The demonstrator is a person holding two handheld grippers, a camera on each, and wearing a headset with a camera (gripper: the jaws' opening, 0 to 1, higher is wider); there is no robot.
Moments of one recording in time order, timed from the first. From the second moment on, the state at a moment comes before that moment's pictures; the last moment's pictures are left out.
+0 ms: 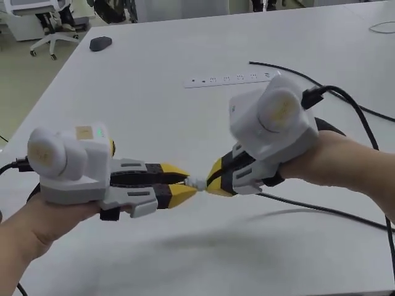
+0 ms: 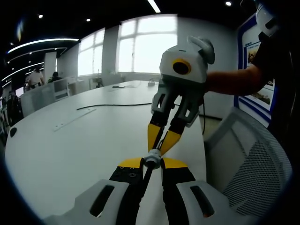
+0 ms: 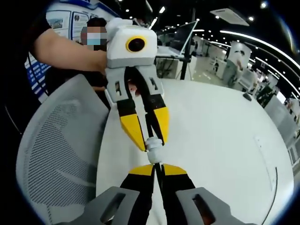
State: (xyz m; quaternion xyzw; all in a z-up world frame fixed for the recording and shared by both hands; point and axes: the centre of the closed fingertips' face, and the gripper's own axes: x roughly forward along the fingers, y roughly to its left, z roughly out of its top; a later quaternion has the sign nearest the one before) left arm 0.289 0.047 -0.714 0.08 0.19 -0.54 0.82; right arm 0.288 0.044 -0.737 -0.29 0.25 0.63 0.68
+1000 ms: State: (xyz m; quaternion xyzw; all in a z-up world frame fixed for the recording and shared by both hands) left arm 0.279 0.126 -0.718 0.07 0.20 -0.47 0.86; right arm 0.303 0.029 -0.758 -0.31 0.29 0.60 0.68
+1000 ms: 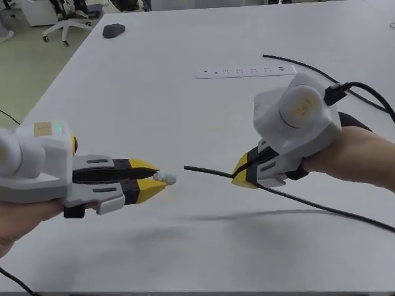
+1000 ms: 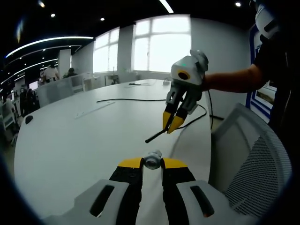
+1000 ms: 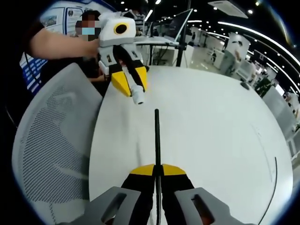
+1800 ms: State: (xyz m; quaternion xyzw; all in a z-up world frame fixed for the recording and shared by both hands) left arm 0.247 0.232 -0.753 -0.02 0.20 -0.34 0.92; right arm 0.286 0.177 -0.763 -0.15 0.28 0.65 0.69
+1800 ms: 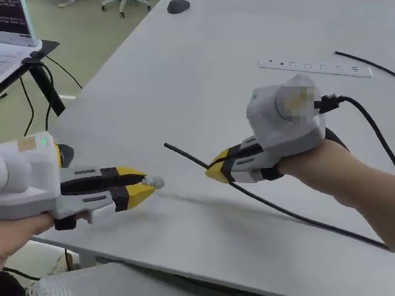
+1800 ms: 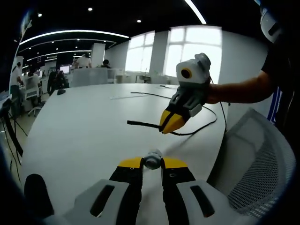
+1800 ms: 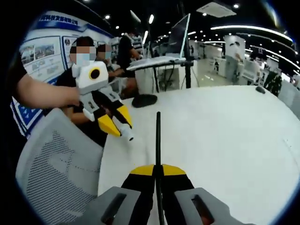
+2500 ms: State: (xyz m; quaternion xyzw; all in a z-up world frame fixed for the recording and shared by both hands) left arm 0.245 0.271 -0.794 -0.07 0.18 -0.27 0.94; right arm 0.304 0.253 -0.796 -0.09 0.25 0.59 0.77
